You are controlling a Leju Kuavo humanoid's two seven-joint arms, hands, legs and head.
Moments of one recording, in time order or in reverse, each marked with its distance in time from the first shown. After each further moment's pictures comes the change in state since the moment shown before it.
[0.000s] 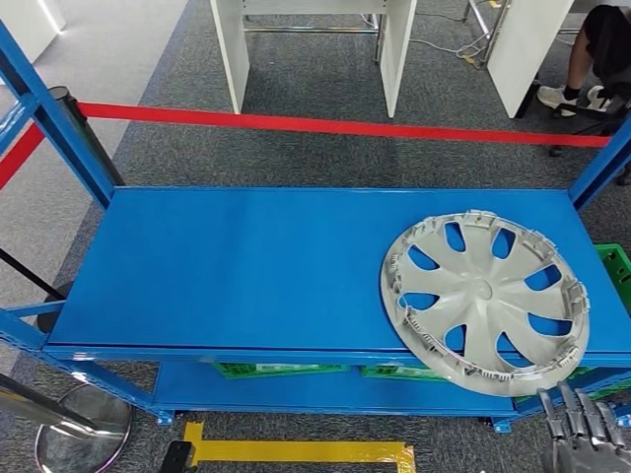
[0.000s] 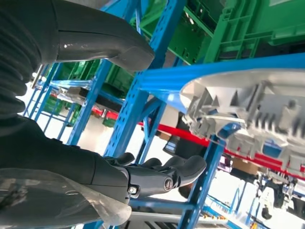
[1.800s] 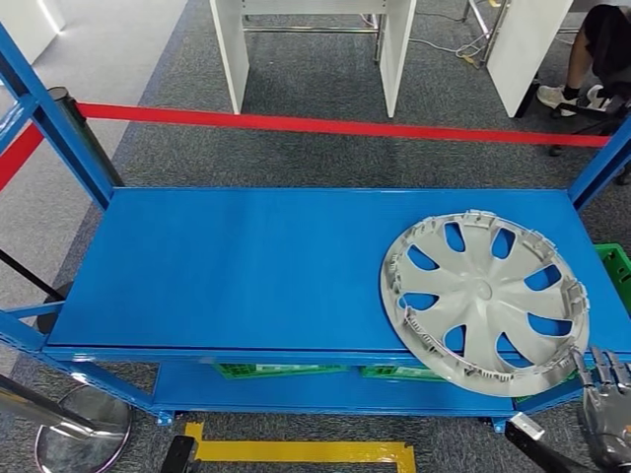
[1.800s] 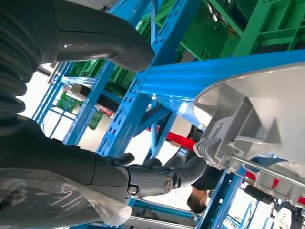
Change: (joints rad) left arm -0.017 0.003 0.010 0.000 -0.048 -0.029 -0.012; right arm -0.232 0.198 -0.349 0.284 -0.045 0.130 -0.450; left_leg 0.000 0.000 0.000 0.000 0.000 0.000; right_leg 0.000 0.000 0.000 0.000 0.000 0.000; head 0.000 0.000
